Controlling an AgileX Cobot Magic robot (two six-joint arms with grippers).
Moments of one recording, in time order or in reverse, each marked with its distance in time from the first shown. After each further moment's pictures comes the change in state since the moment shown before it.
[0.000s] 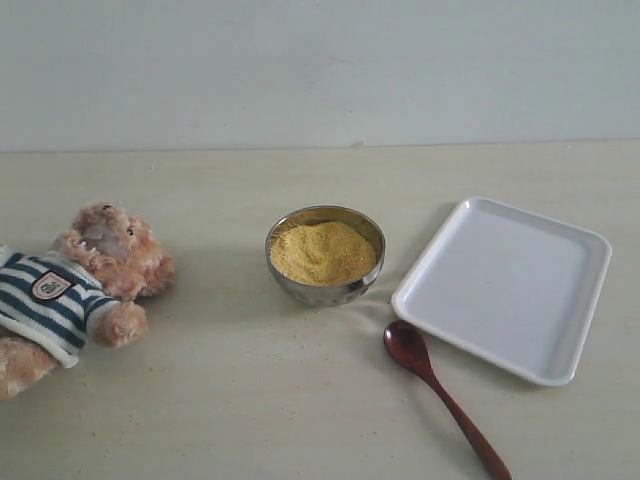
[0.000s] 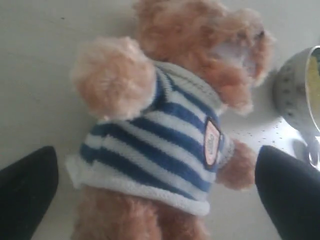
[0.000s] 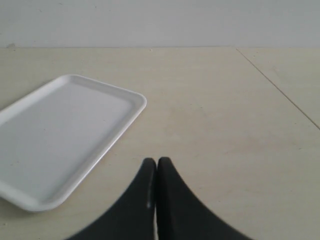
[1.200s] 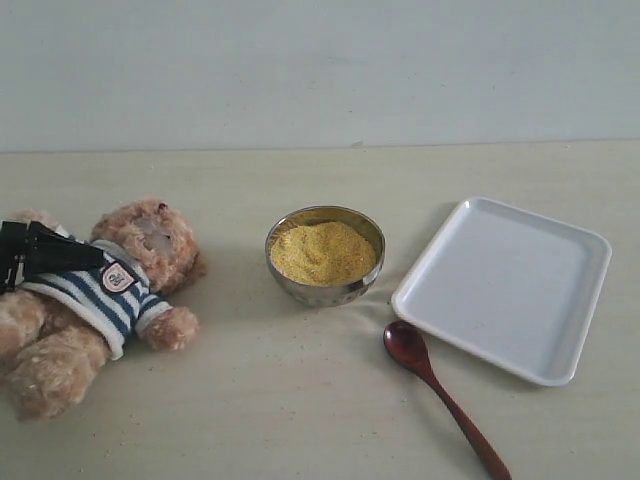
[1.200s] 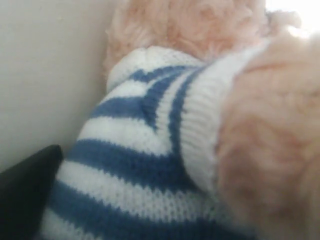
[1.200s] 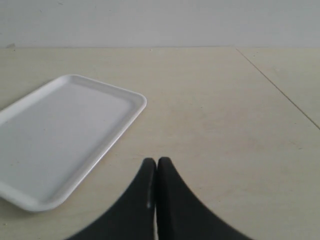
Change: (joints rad) left arm -0.158 0.440 -0.008 -0.412 0.098 0.229; right arm 0.000 0.000 0.000 0.000 0.000 0.000
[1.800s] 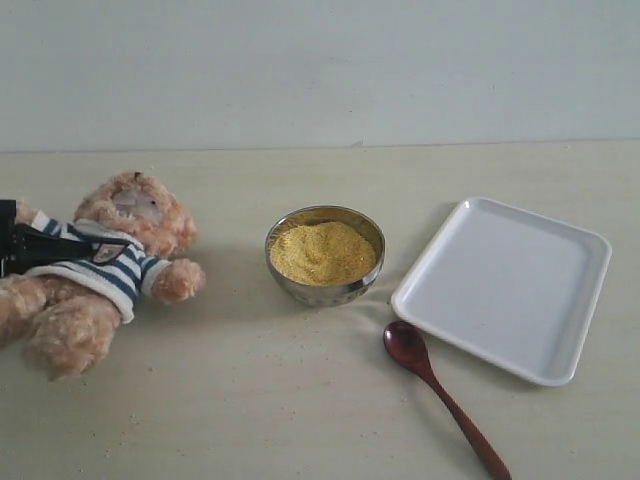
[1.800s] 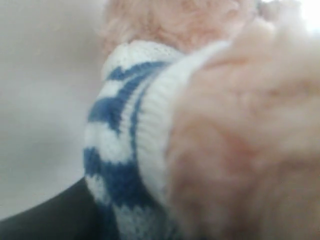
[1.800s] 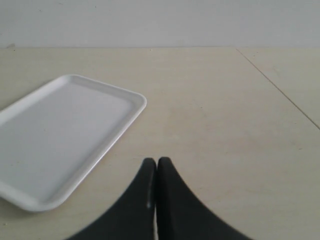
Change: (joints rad) left arm 0.000 -0.013 0.008 -0.130 0.055 -0.008; right arm 0.000 0.000 0.000 0.000 0.000 0.000
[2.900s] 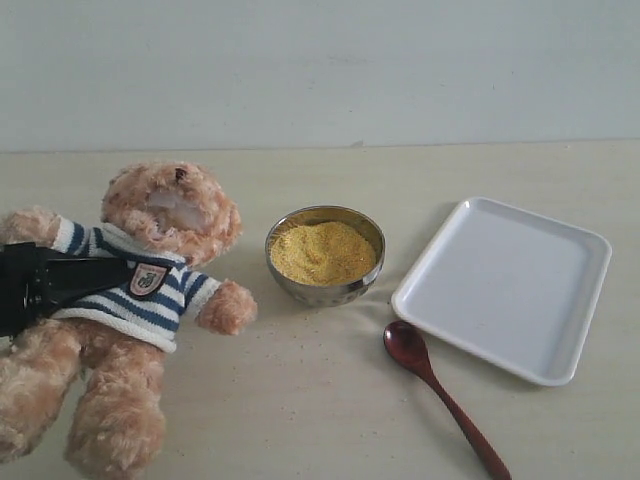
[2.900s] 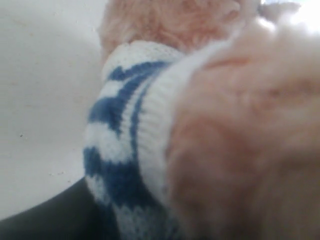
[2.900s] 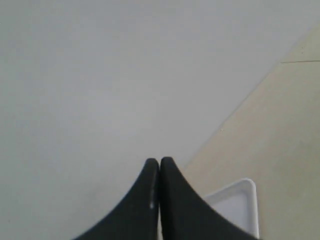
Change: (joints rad) left arm -0.121 -0.266 0.420 -0.275 0.025 0.545; right arm 0.000 0.000 0.000 0.597 -0.371 0.273
